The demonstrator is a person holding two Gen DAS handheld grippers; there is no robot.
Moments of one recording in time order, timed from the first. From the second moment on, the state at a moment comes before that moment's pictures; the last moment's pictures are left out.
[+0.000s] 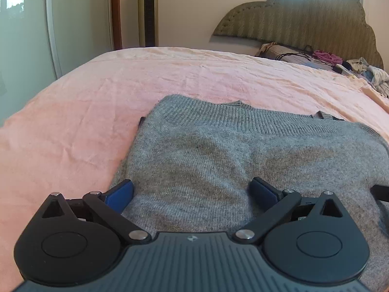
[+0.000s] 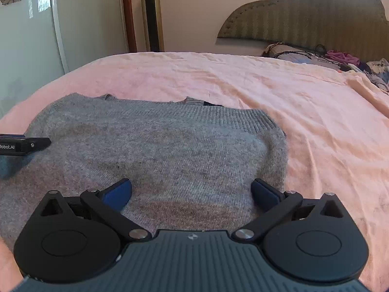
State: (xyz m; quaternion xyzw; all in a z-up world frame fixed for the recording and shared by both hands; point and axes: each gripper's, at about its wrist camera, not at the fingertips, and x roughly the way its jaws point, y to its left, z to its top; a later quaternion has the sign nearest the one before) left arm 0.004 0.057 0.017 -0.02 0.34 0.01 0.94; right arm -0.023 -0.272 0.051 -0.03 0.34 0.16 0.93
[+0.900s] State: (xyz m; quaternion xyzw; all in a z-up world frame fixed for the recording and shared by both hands) left arm -0.068 0.030 0.014 0.03 0.35 0.00 0.94; right arm -0.090 -0.258 0.057 -0.03 0.35 0.12 0.93
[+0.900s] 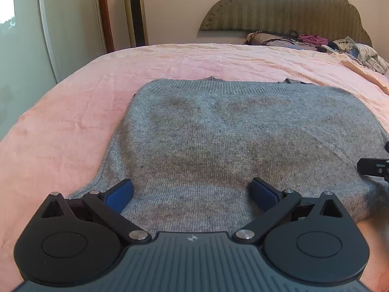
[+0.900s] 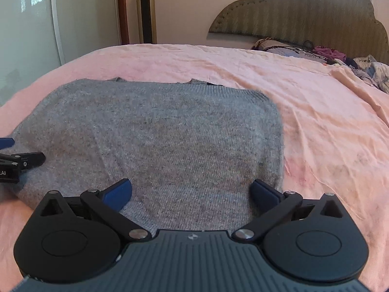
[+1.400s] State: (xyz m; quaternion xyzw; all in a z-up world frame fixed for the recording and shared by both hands) left arm -0.069 0.030 0.015 0.03 0.35 0.00 0.94; right arm -0.110 -0.246 0.050 -0.03 0.34 0.12 0.93
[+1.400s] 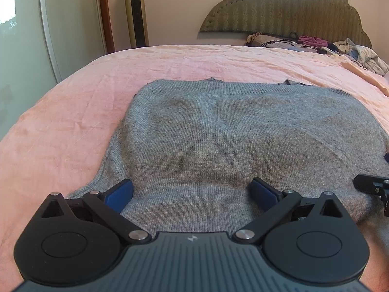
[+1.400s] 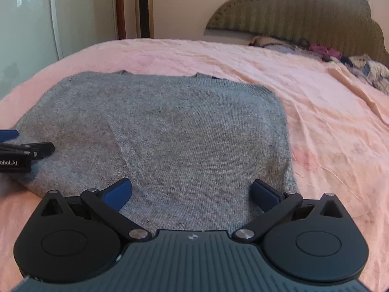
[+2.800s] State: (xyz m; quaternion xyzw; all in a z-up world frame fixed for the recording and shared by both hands) left arm -0.118 -0.048 0.048 0.15 0.23 -0.04 0.96; right arm 0.023 -0.193 0.126 0.18 0.48 0.36 0.78
